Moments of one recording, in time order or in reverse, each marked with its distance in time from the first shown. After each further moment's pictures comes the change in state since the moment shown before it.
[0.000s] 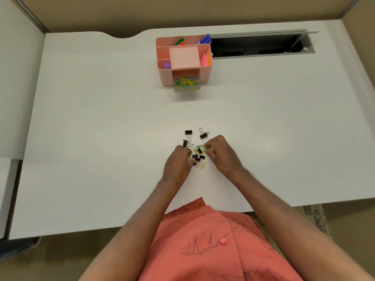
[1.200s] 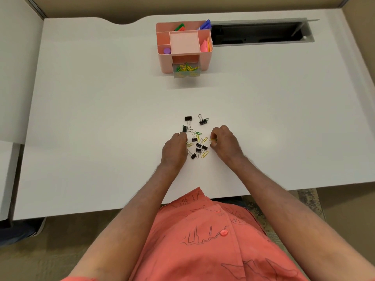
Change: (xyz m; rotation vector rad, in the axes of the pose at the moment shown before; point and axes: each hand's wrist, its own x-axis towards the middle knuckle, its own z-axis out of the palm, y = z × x) left_hand -0.009 -0.003 0.001 0.154 0.073 -0.001; right_hand -0.015 -0.004 -0.005 -0.127 0.037 0.103
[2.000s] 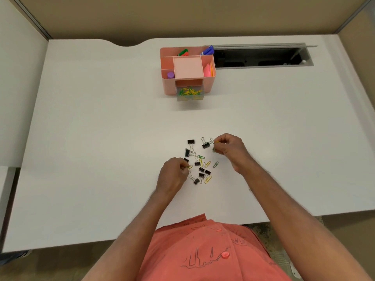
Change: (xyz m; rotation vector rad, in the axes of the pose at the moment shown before) left_hand 0.008 -0.016 -0.017 -0.340 -0.060 -0.123; right_hand 0.048 -0.026 -0.046 0.941 -0.078 0.388
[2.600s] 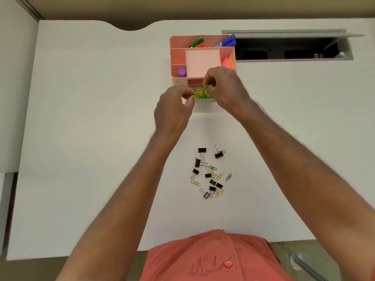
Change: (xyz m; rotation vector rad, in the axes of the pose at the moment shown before) left_hand 0.141 0.091 -0.115 -0.093 0.379 0.121; right_hand 0.133 -0.155 0.067 -0.936 0.040 -0.691
